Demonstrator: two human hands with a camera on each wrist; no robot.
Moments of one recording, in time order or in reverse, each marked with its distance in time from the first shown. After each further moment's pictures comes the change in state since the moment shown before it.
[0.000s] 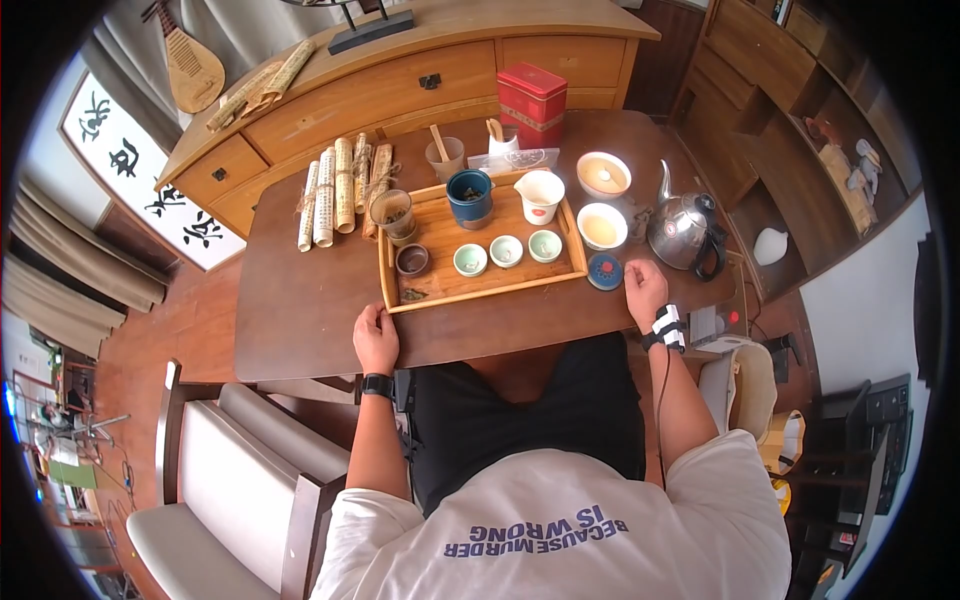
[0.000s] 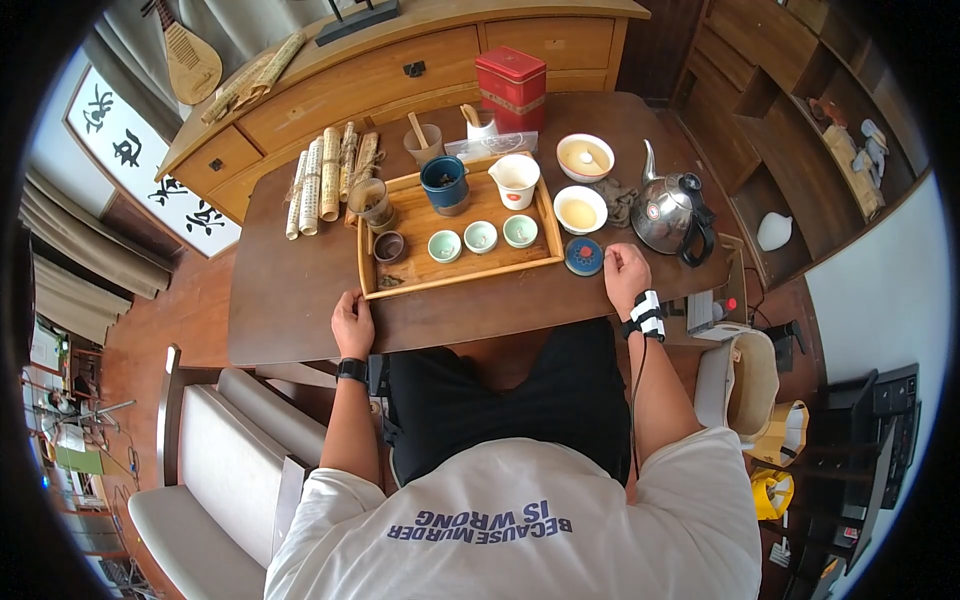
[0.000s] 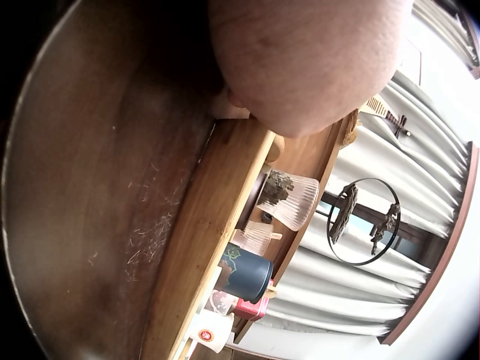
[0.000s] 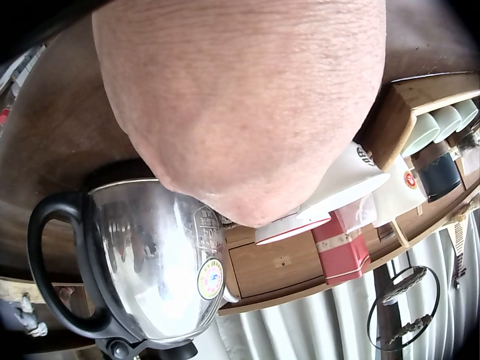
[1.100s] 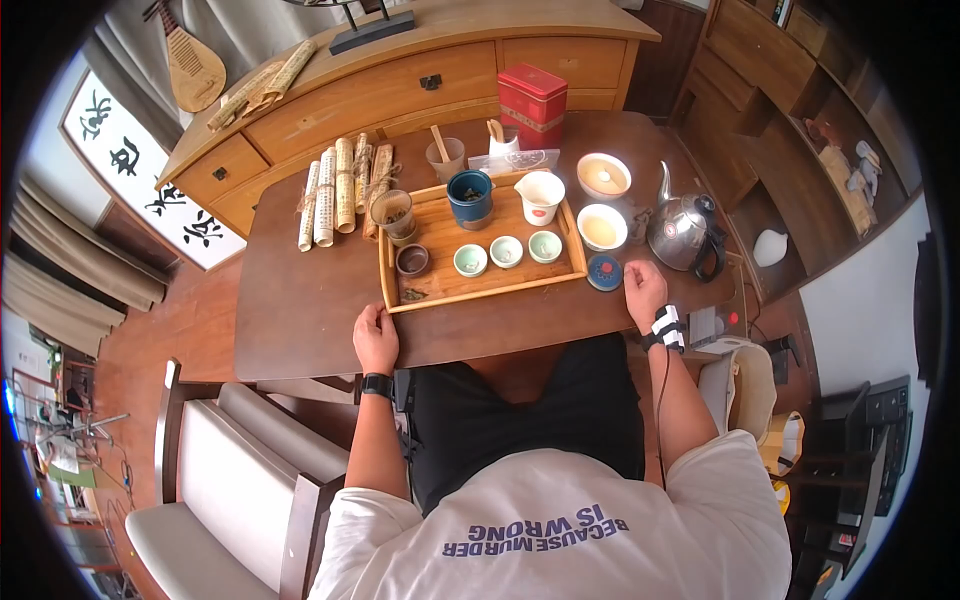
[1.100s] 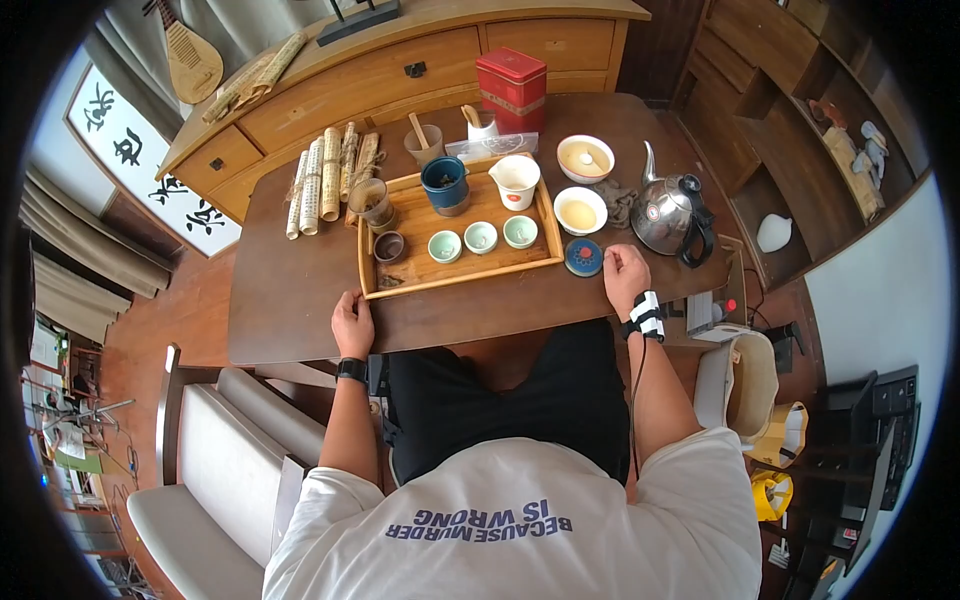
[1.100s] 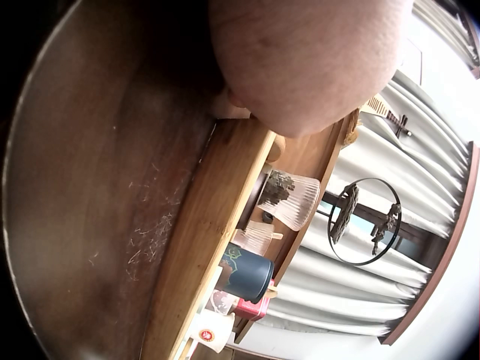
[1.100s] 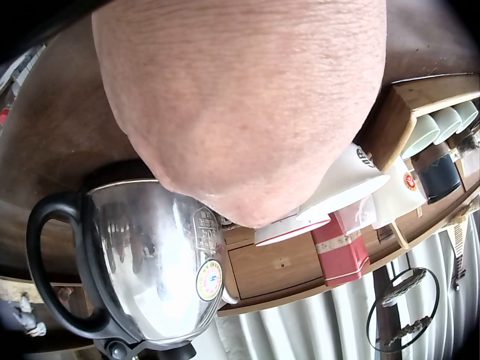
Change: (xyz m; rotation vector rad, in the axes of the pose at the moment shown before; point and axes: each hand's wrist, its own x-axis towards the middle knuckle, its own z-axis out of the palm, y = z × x) left_hand 0.000 0.001 0.000 0.001 0.008 0.002; right_hand 0.000 0.000 0.000 -0.009 0.002 0.000
